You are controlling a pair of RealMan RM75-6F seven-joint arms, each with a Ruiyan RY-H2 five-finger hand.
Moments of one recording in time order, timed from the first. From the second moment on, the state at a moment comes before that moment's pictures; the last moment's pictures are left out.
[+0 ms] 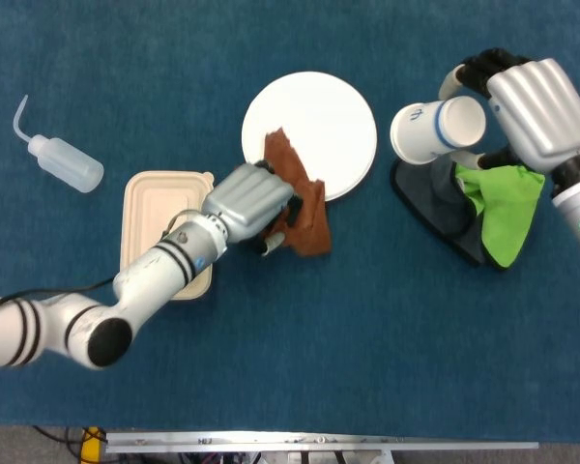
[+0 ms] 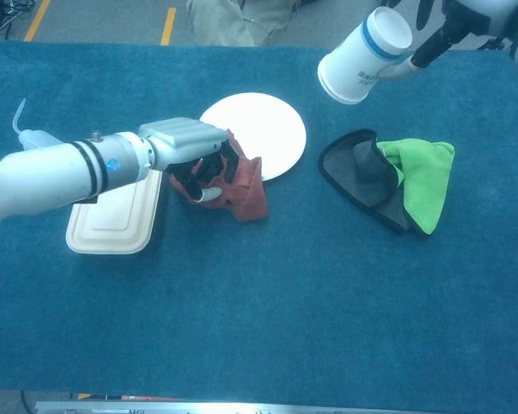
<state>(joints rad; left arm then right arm) -1.03 -1.44 -0.05 -1.71 0.87 0.73 0.39 0.73 -1.11 0.23 -1.98 -1.02 1.09 -0.36</state>
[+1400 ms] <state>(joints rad) -0.96 -1.13 0.03 -2.05 0.93 0.83 0.36 0.97 -1.52 0.24 -1.62 -0.84 1.00 -0.62</state>
